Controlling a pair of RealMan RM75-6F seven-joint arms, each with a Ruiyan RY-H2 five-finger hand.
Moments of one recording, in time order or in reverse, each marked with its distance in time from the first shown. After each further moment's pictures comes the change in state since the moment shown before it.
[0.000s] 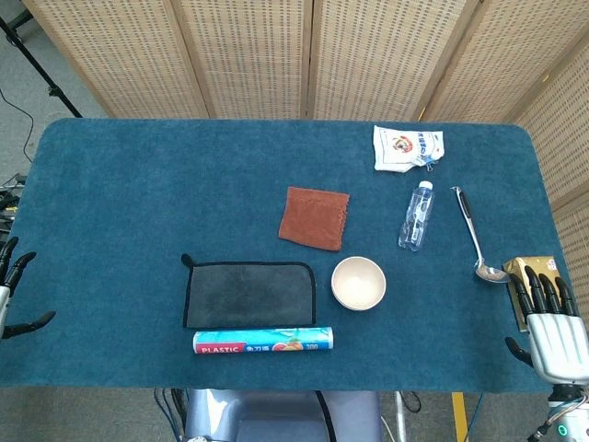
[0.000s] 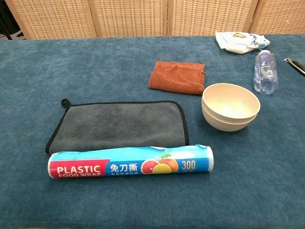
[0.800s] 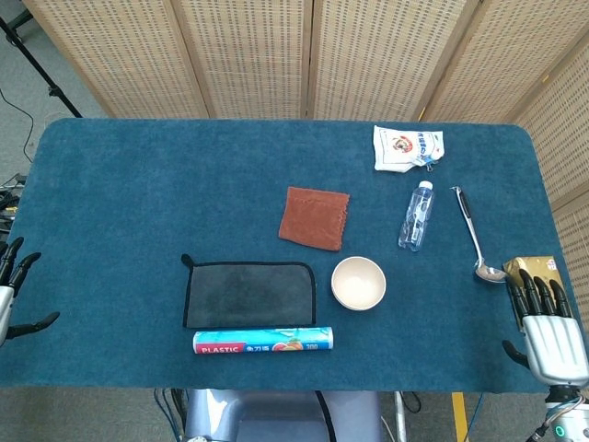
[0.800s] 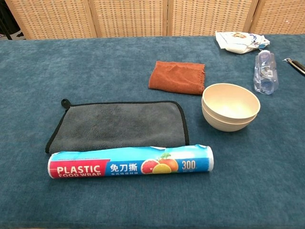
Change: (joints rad) left arm -0.005 0.007 0.005 -0.013 0.005 -0.010 -0.022; right arm 0.005 -0.006 -0.012 0.003 0.002 -0.020 -0.007
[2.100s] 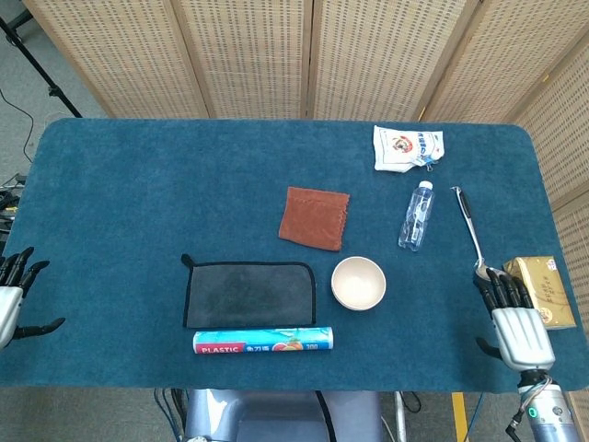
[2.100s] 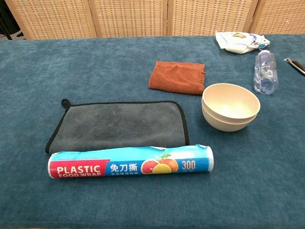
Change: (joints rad) left arm -0.033 -0.019 0.015 0.034 -0.073 -0.117 -0.076; right arm 0.087 -0.088 0.013 0.068 0.060 -0.155 0.021
